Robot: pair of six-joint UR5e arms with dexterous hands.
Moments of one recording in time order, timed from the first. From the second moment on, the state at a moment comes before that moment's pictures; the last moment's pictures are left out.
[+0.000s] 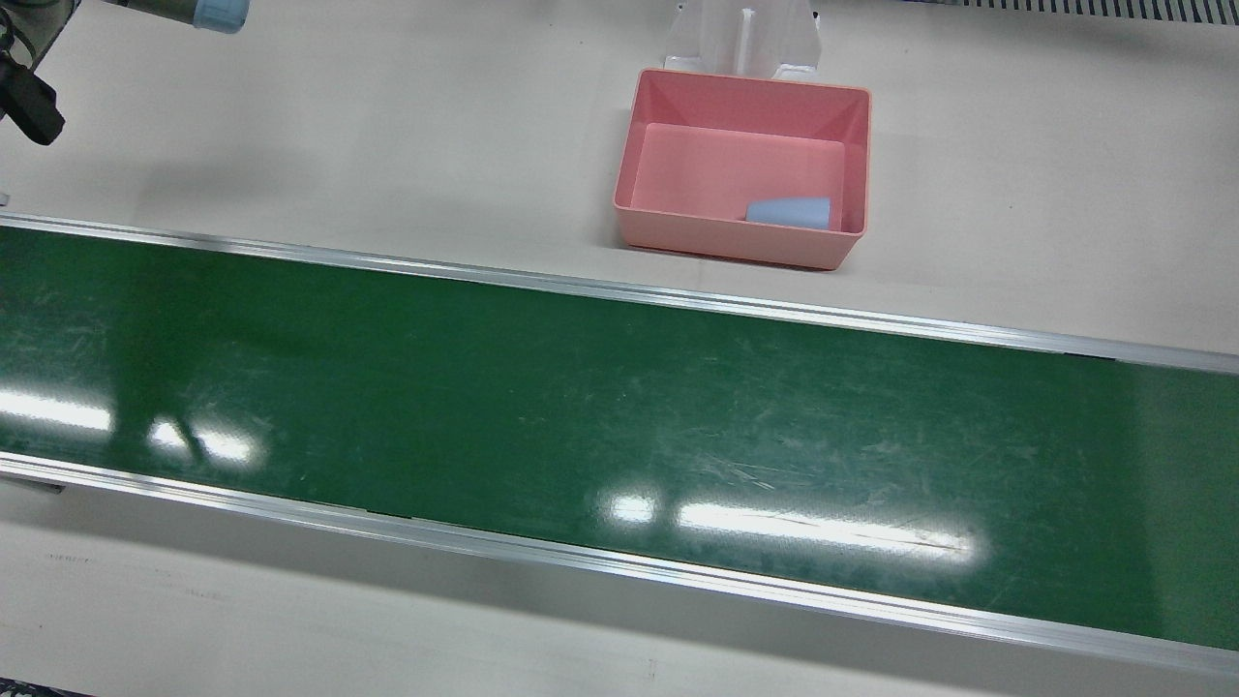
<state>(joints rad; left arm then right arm) -1.45 -1.73 -1.77 0.27 1.83 0.00 1.23 -1.65 1.91 -3.33 -1.19 -0.24</state>
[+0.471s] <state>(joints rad) -1.45 -1.73 -1.77 0.27 1.83 0.00 1.39 -1.67 1.73 -3.18 -1.35 -0.22</state>
